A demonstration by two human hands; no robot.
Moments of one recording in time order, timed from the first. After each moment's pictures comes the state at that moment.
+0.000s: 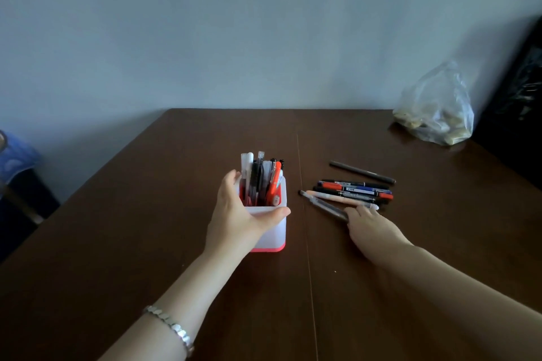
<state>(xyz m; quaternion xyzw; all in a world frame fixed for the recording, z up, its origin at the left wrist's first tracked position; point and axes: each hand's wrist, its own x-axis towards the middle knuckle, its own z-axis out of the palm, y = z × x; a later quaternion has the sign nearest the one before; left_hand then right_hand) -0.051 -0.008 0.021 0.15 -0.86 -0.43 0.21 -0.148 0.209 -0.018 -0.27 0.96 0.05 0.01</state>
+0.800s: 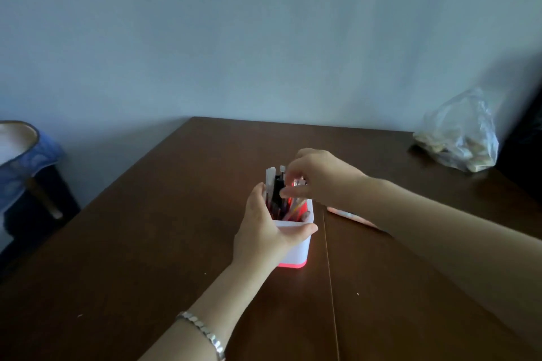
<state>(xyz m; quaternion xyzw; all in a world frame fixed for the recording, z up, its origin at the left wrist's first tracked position) -0.048 -0.006 0.021 0.15 -0.87 -0.42 0.21 -0.127 0.095 0.120 -0.44 0.89 -0.13 -0.03</state>
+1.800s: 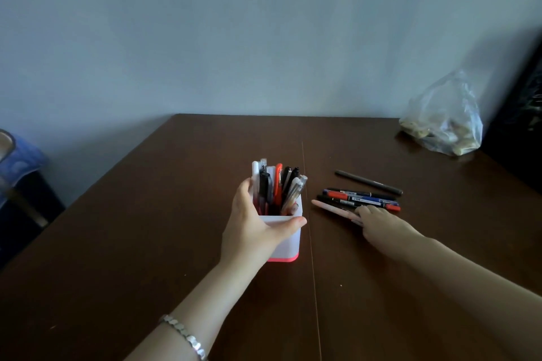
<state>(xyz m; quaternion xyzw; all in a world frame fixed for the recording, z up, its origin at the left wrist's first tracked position) -0.053 0.007 0.023 0.12 -0.85 -0.46 0.23 -0.180 0.215 -0.008 -0.23 0.97 -0.02 0.05</state>
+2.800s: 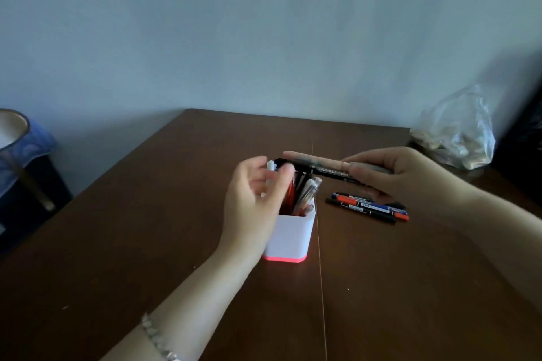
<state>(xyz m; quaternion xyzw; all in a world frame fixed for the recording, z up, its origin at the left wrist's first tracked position) -0.033 0.007 0.076 0.12 -0.74 -0.59 0.30 -0.106 0.181 0.142 -0.30 0.84 -0.44 0.09</state>
